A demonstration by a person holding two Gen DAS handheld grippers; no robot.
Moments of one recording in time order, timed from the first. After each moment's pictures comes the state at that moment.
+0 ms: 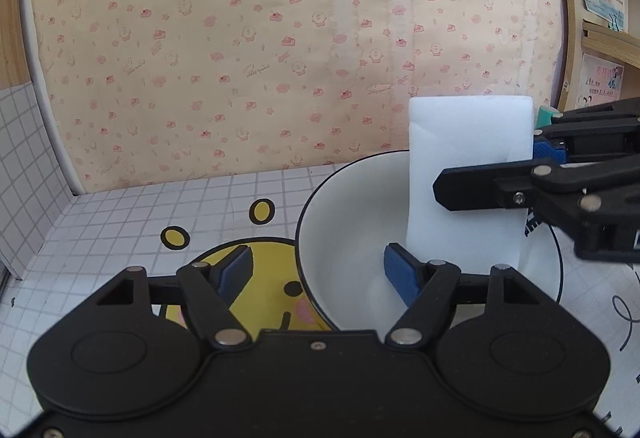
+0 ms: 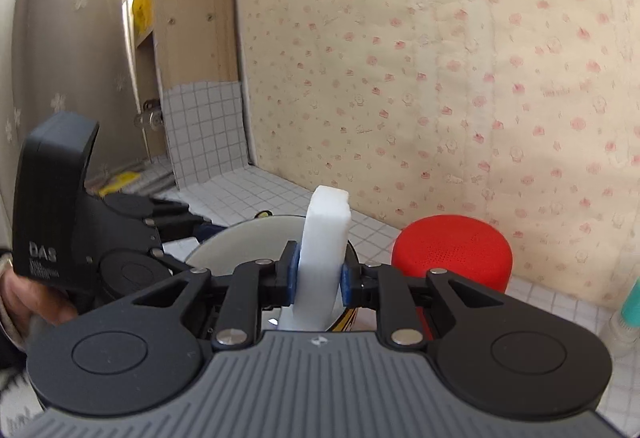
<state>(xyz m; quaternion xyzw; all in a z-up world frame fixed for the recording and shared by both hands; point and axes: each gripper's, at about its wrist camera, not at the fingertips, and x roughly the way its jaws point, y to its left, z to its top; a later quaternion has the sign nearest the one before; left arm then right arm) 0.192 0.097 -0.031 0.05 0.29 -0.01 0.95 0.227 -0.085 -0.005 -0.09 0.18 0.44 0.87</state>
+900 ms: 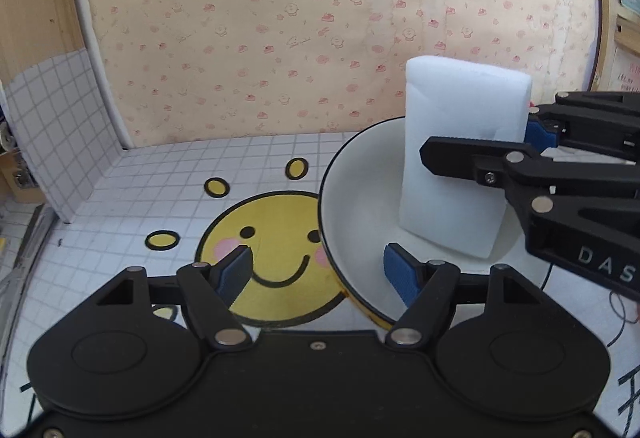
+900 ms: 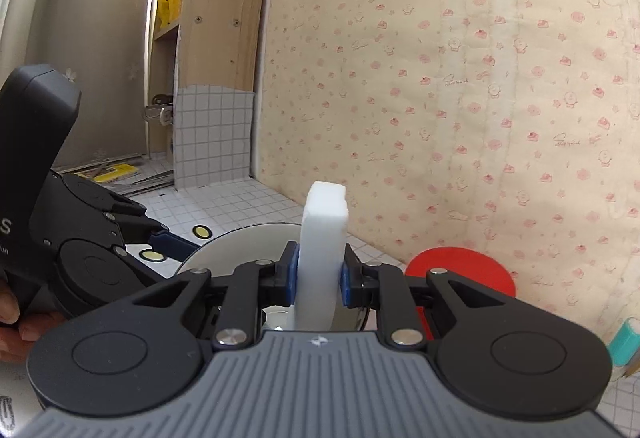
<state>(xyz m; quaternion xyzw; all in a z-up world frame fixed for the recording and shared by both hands) 0.165 0.087 -0.022 0.03 0.35 0.07 0.93 0.213 -0.078 -0.007 -0.11 0.13 0.45 0.88</state>
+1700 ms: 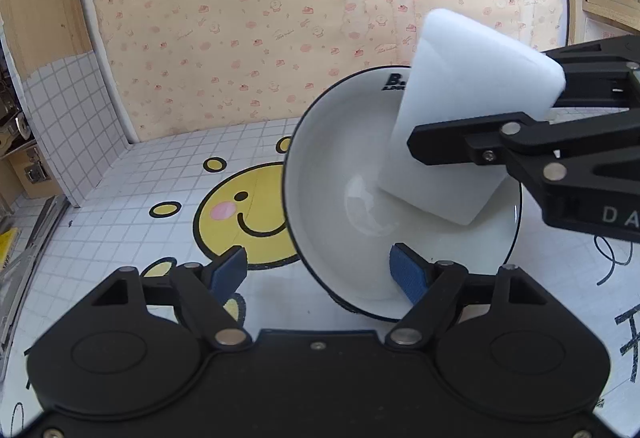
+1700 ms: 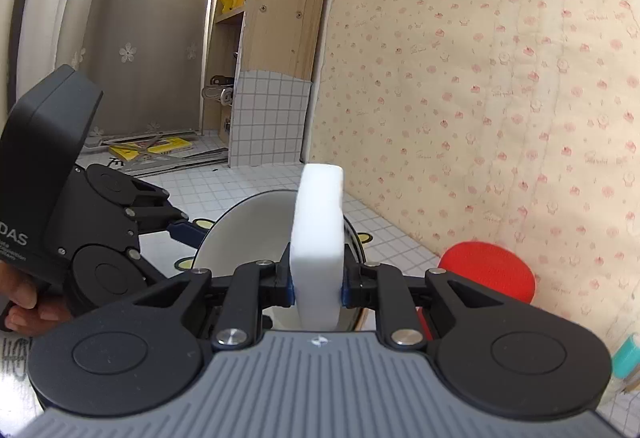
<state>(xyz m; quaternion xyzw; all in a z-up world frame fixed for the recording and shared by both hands) 0.128 0.068 -0.033 0.06 0.33 0.06 0.94 0.181 -0.095 -0.001 -0.15 0.12 0.50 0.84</state>
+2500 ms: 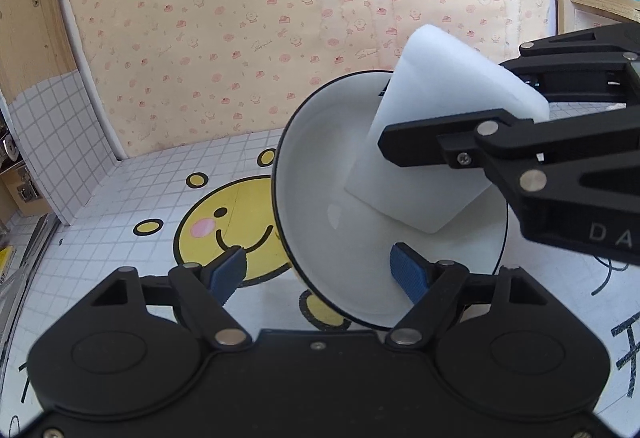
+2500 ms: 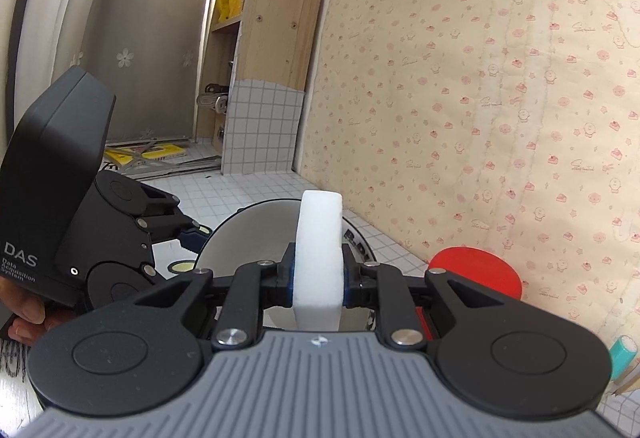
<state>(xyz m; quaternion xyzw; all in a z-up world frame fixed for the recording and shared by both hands) 0.135 0.057 -0.035 0.07 0.33 0.04 0.94 0.180 -0.096 0.001 -0.14 0.11 0.51 0.84</state>
